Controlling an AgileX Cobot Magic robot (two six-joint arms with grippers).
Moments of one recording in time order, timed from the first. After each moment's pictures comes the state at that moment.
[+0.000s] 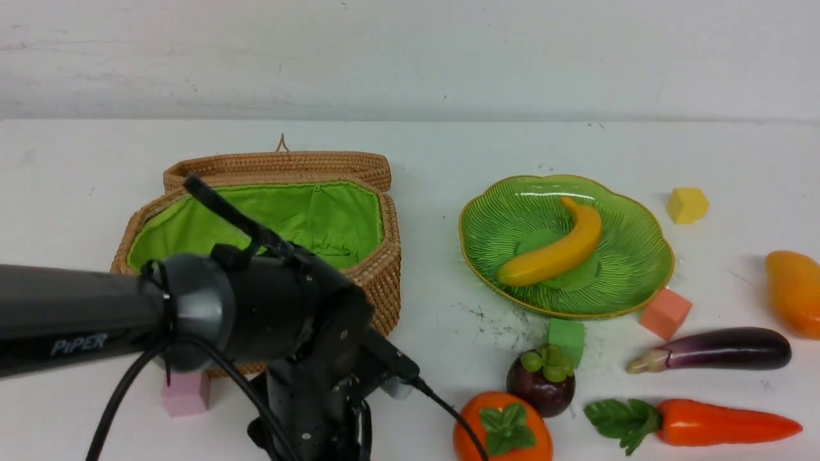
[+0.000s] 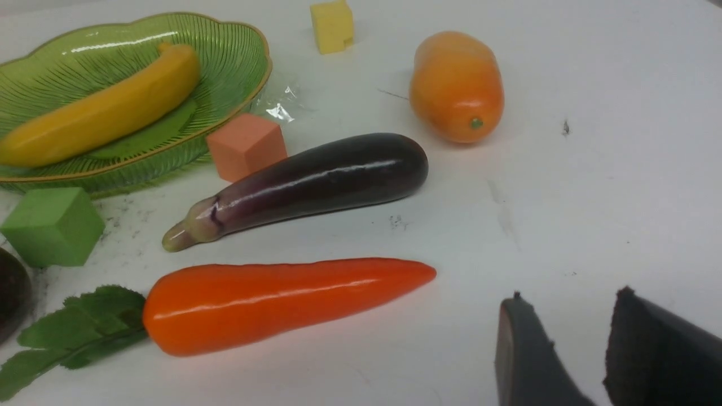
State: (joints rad) right arm -0.10 -0.01 0.01 -0.16 0.39 0.25; left arm -0.69 1.82 -1.07 0.05 0.91 0.04
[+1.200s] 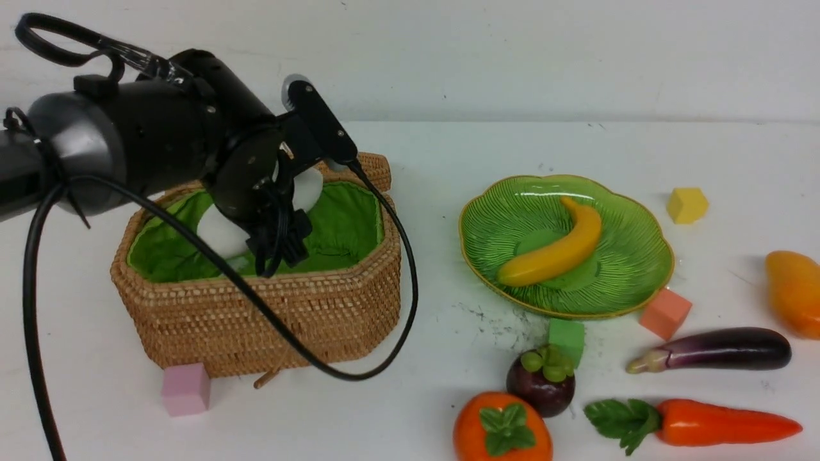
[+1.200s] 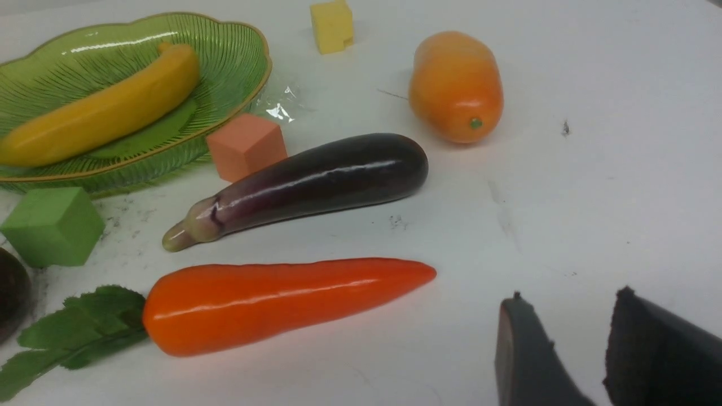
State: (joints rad) right arm -0.10 -0.01 0.01 -0.16 0.39 0.25; left arm -0.45 1.76 -1.39 0.51 0.74 0.17
